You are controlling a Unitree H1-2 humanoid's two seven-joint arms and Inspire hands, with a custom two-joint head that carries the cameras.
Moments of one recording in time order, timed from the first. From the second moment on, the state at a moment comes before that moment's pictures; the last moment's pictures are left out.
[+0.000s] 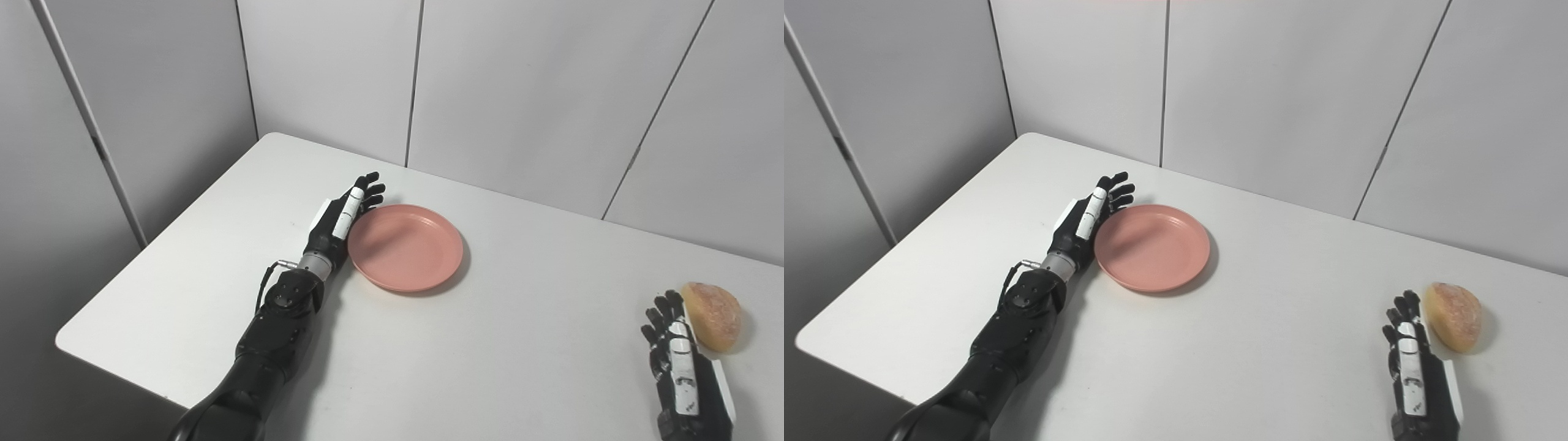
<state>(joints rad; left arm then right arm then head) -0.59 0.23 0.13 0.75 -0.17 -0.29 -0.13 -0.21 -0.08 -0.04 0.15 0.14 -0.12 0.14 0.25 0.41</state>
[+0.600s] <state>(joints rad) -0.58 0.20 0.10 0.72 -0.17 -0.27 -0.18 -0.24 -0.04 -0.02 0.16 0.09 -0.12 0.11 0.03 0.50</state>
